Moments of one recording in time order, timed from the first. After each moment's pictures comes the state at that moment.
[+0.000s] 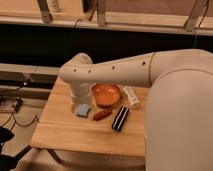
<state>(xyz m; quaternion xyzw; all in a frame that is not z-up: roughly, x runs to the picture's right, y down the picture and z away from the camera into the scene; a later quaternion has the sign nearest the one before) -0.104 0.103 0.703 -0.26 0.23 0.64 0.68</state>
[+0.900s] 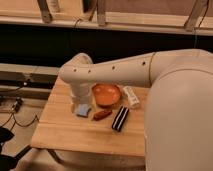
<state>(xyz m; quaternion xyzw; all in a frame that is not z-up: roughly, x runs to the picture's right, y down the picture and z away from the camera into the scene) -0.104 0.103 0.703 -0.26 0.23 0.64 0.68</state>
